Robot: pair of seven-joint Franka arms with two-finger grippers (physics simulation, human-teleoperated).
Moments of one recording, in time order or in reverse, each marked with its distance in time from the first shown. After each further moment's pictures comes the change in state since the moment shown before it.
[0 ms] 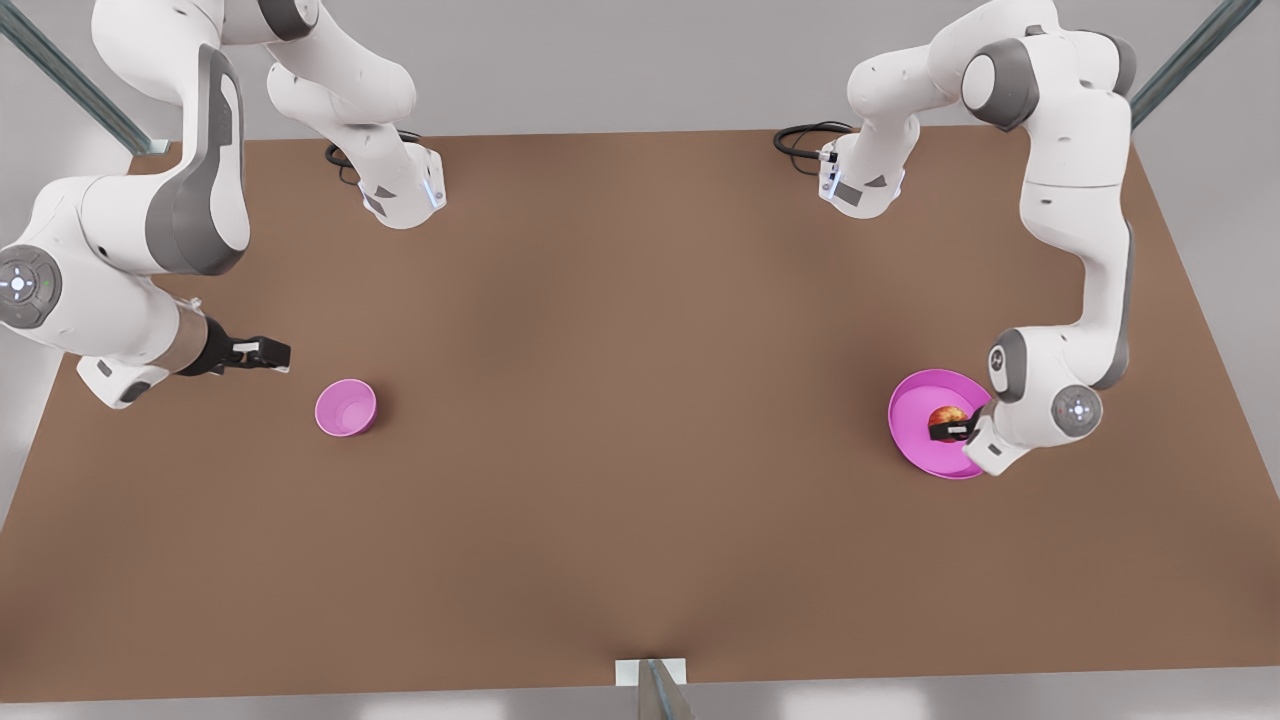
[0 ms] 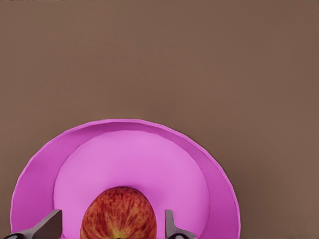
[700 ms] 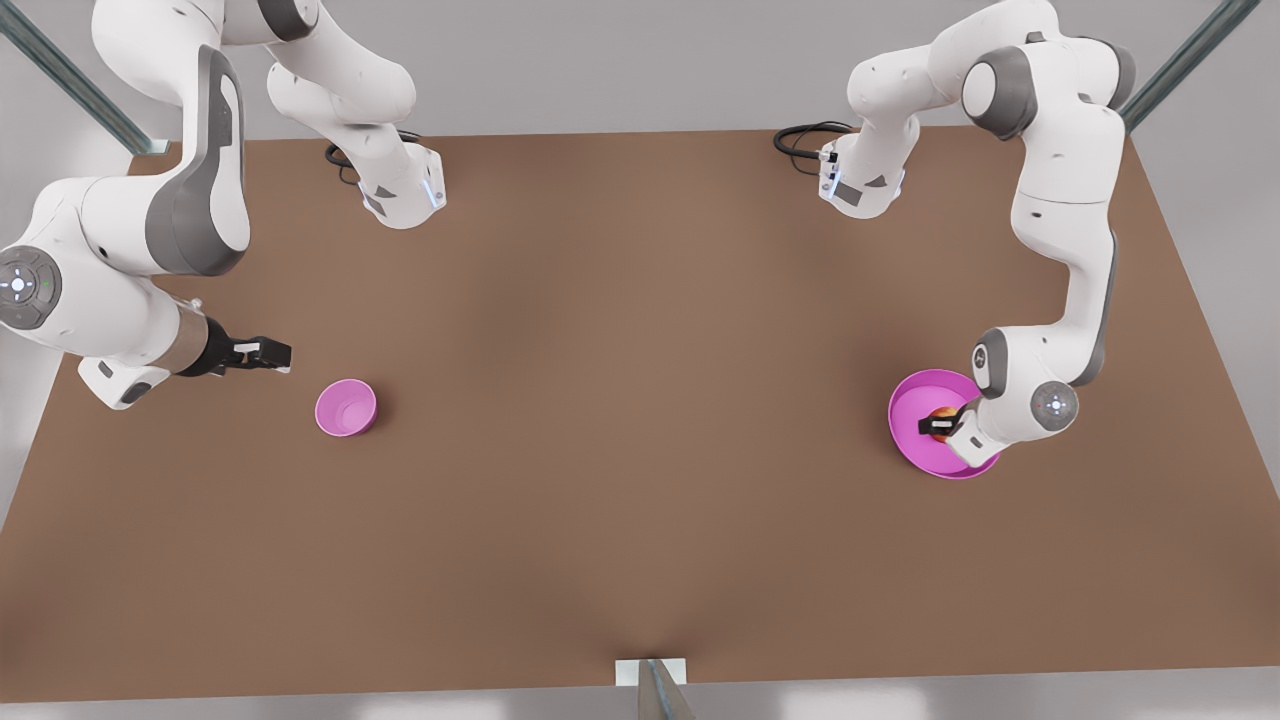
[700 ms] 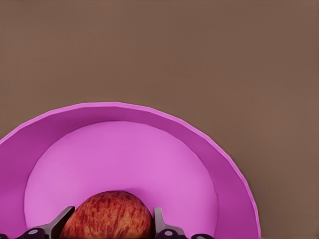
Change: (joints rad) left arm 0.000 0.032 0.004 -0.071 0.003 0.104 0.067; right arm 0.000 0.001 0.000 0.000 0.003 0.002 -0.008
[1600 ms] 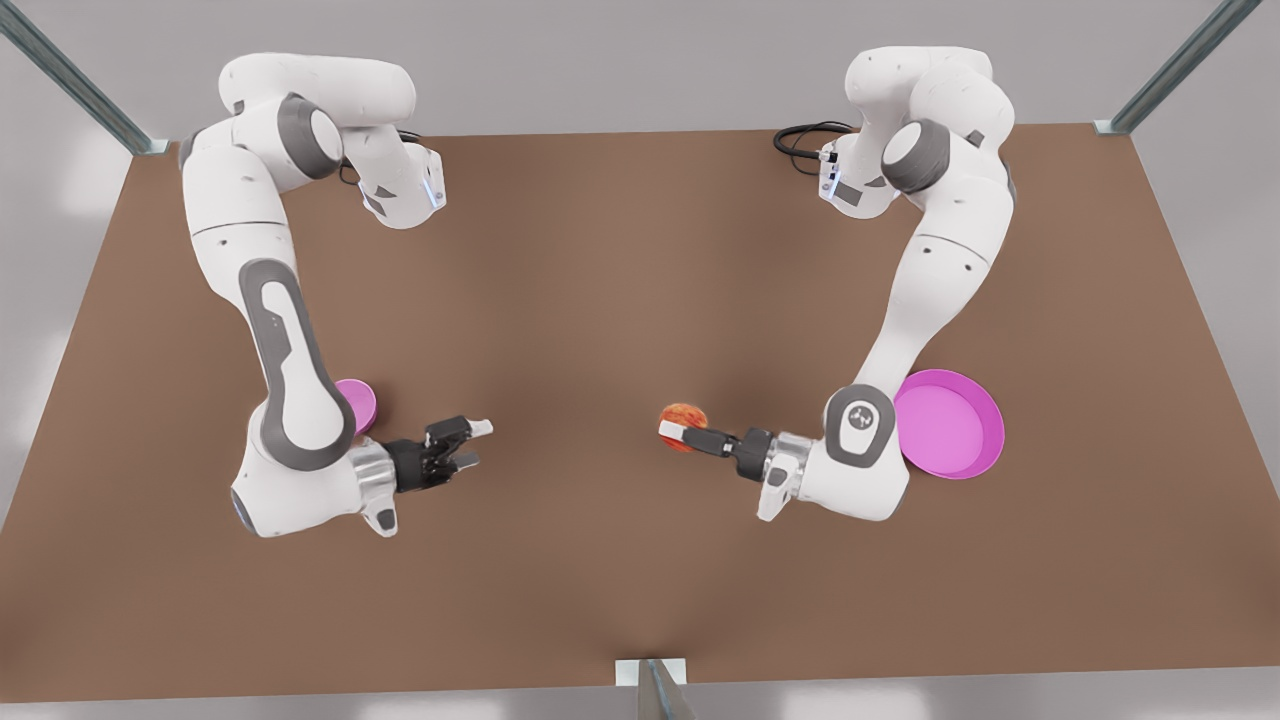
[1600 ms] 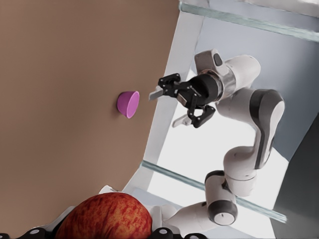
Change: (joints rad) left arm -0.246 0.449 -0.462 0.874 -1.058 -0.494 -0.069; right arm -0.031 0.619 0.247 0.223 0.749 0.142 -0.641
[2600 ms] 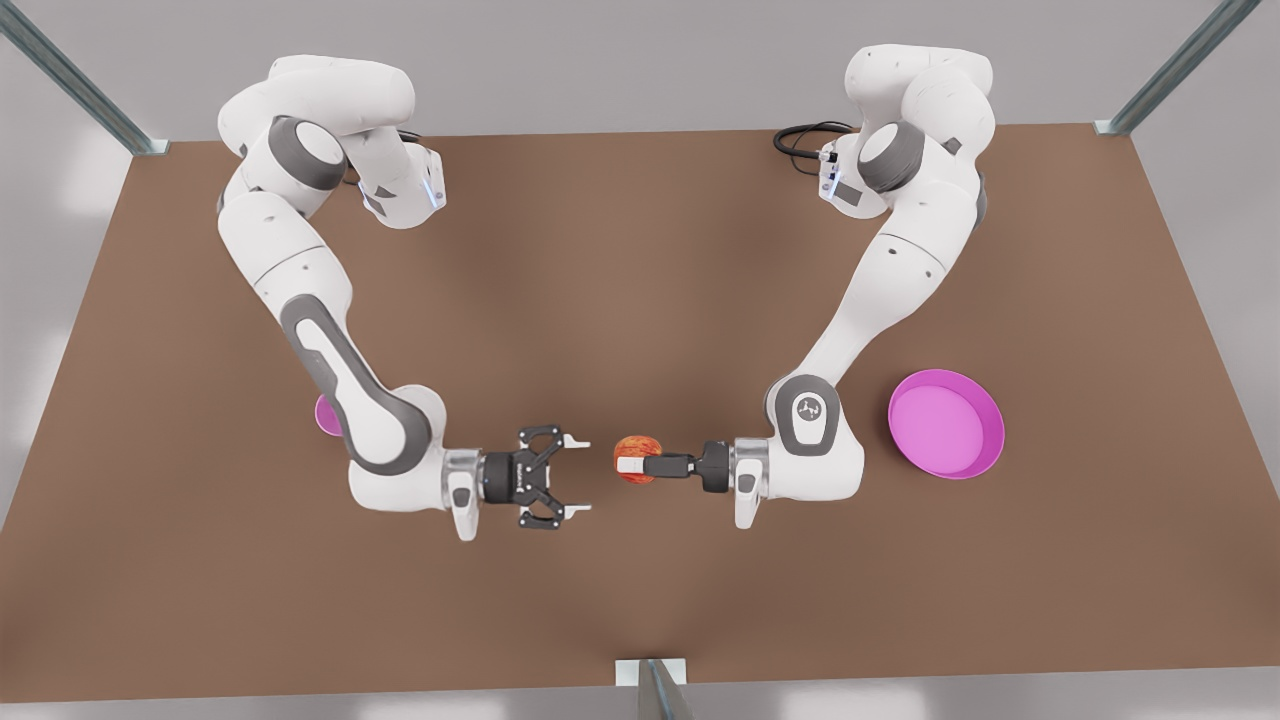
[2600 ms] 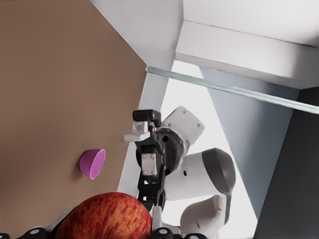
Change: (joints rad) left arm -0.103 0.041 -0.026 0.029 -0.163 0.340 0.098; right arm -0.071 0.192 0.452 -0.042 0.375 0.555 -1.118
